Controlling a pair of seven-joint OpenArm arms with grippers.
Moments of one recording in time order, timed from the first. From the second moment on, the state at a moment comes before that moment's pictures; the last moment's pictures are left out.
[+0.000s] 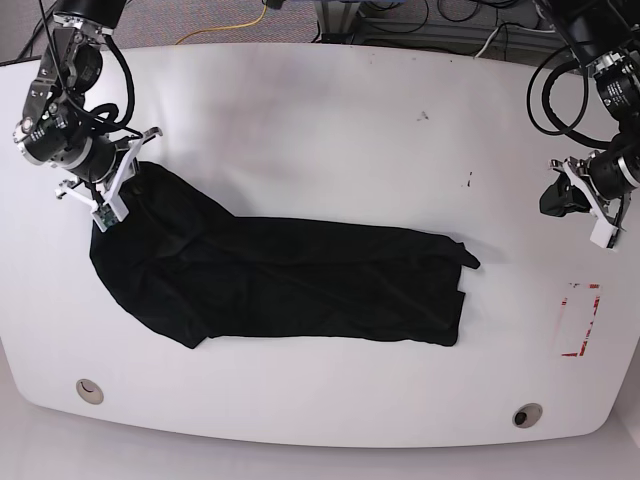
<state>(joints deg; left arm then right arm) 0.4 -21.3 -36.1 97.8 -56.1 -38.5 84.3 -10.4 21.7 25.5 109.8 35.7 40.1 -73.3</state>
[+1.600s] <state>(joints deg) -20.2 2.3 -42.9 77.3 -30.6 -27.3 74.0 -8.6 19.8 25.1 109.4 35.5 40.1 -72.4</state>
